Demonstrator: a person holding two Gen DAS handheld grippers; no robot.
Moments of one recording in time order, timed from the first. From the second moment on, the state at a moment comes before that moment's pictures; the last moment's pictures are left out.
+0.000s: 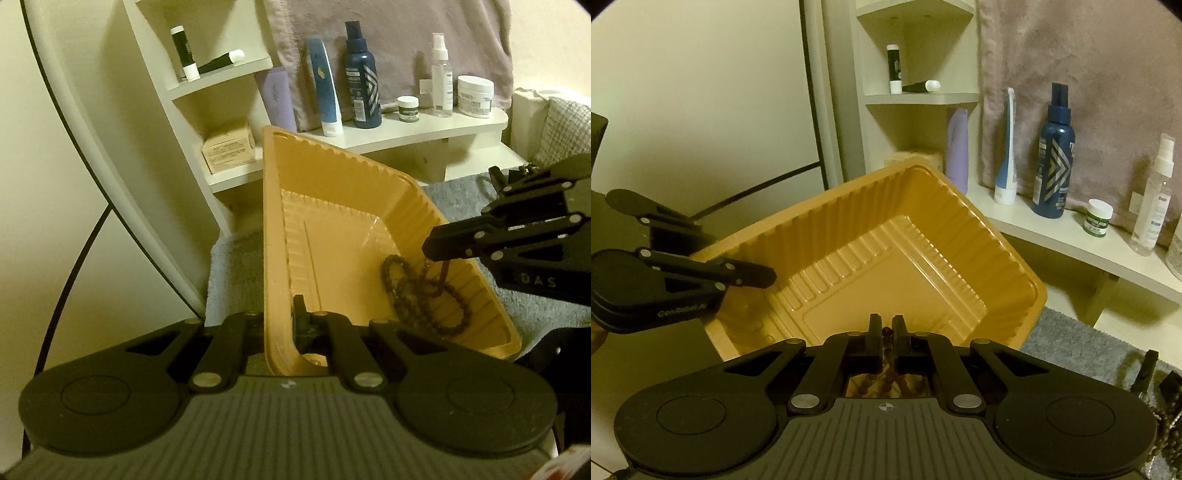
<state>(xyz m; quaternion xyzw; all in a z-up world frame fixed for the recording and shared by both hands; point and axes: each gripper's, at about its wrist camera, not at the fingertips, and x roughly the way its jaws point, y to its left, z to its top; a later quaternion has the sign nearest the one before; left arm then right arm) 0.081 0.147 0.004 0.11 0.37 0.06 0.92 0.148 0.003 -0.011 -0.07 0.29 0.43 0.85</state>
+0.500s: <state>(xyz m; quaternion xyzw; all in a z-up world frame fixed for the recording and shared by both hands) 0.081 0.146 0.005 0.11 0.38 0.06 0.92 0.154 -0.060 -0.014 0.03 0.28 0.33 0.90</state>
